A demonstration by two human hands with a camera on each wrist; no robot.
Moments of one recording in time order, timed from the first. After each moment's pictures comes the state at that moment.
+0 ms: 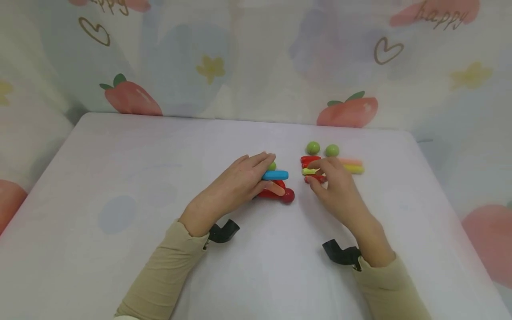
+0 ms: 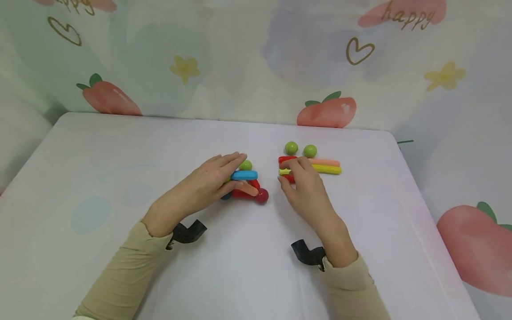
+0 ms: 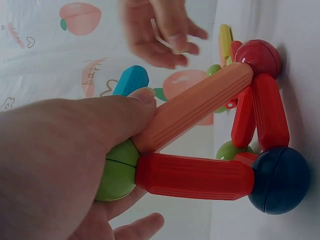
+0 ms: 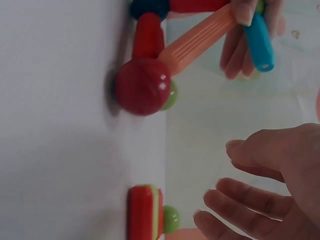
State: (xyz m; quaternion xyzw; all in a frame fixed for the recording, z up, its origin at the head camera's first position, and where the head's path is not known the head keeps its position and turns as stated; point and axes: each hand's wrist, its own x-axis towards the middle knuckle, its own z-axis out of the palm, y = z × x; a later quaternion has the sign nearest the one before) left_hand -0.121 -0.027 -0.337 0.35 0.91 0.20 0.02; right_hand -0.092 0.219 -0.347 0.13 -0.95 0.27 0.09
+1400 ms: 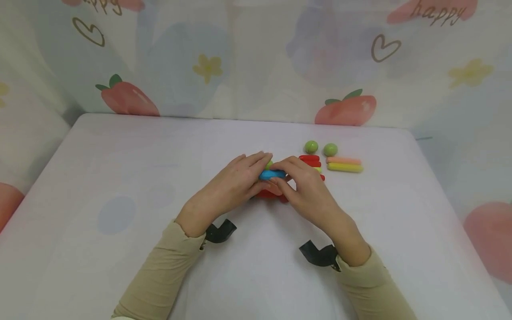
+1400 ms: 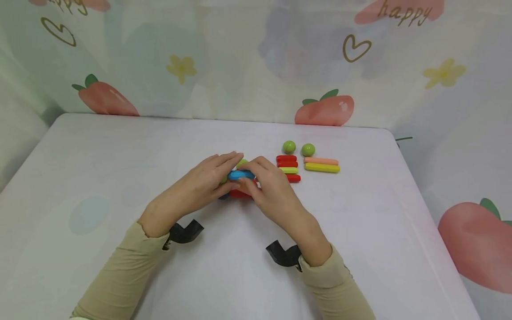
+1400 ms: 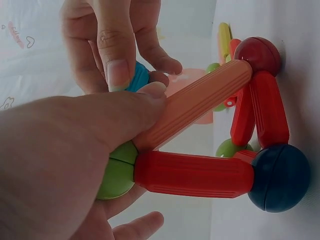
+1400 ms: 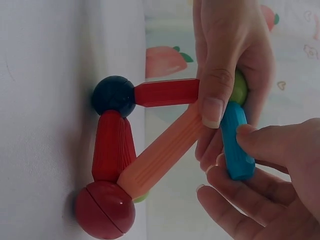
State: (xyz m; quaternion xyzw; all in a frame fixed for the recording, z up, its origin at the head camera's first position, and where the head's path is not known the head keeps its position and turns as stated) left_hand -0.120 -0.031 -0.341 0.38 0.90 0.20 -0.02; right_hand -0.088 0.169 -0.332 0.27 -0.90 0.34 0.09
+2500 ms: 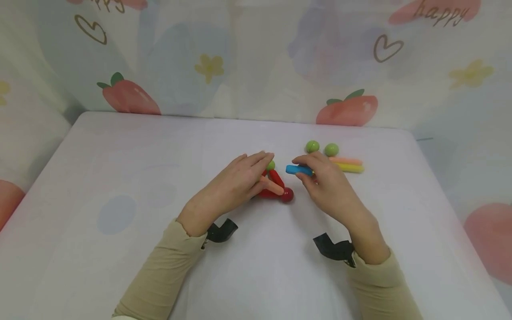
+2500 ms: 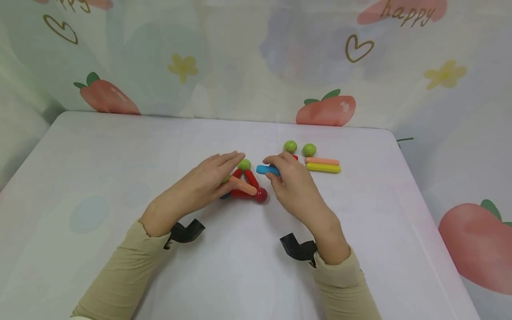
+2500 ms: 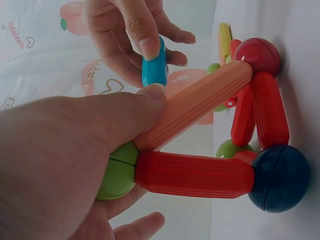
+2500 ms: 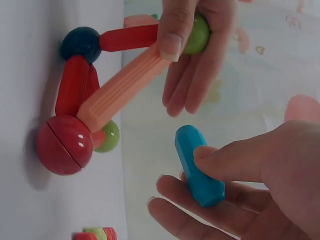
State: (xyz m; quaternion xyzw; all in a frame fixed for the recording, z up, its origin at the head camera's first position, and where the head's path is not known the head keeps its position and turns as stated) left_hand -0.119 -0.030 -0.340 0.38 0.90 0.20 -0.02; right_hand -0.091 0.198 -0.323 0.19 -0.94 0.28 0.06
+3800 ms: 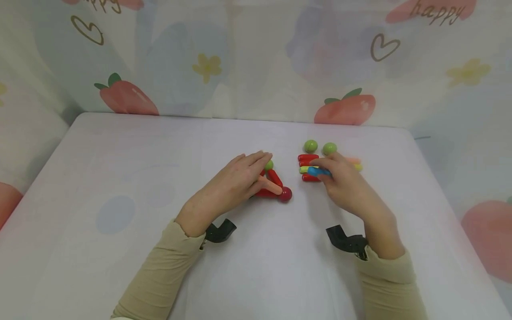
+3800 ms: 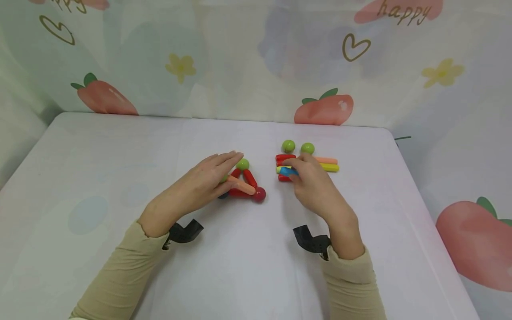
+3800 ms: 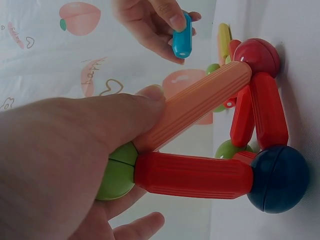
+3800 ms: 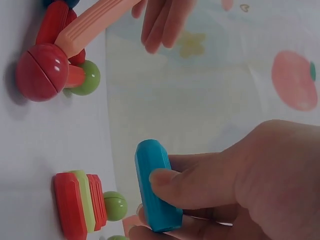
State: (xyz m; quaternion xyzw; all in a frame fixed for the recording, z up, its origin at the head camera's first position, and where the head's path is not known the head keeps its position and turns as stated) left_hand -0.119 -0.027 -0.338 0.36 0.91 0.20 0.01; right_hand -0.095 0.232 -0.315 0.11 -0.96 0.23 -0.06
